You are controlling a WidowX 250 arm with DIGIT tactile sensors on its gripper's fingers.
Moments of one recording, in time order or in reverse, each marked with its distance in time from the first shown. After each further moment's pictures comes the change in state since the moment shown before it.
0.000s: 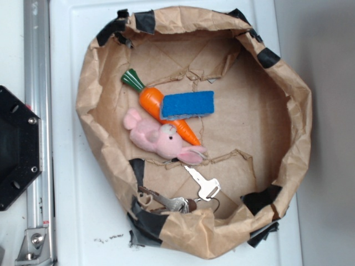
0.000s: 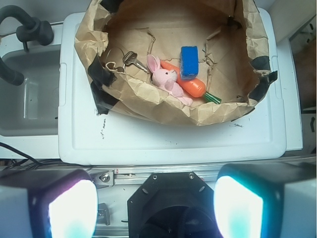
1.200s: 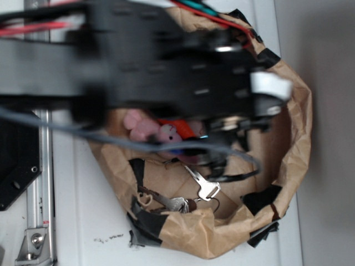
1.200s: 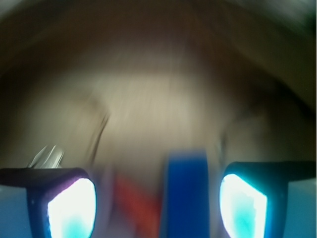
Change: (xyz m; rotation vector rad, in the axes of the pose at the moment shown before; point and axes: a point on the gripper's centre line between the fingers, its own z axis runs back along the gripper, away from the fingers) arm 0.169 0.047 -0.204 0.092 0.076 -0.024
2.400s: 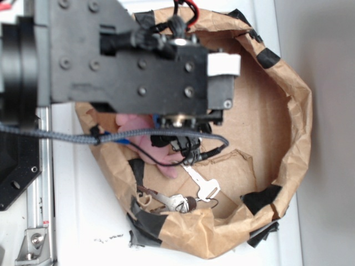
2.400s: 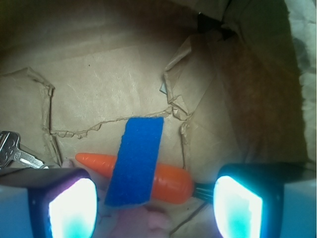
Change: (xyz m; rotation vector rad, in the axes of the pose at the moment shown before) arm -0.059 0.011 0.045 0.120 -0.015 0.272
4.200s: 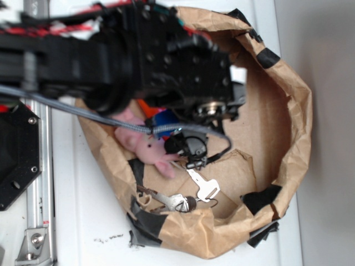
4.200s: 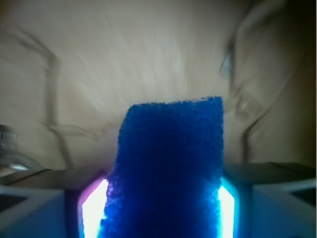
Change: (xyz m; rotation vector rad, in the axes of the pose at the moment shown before) arm 0.011 -0.020 -0.027 -0.137 0.067 -0.111
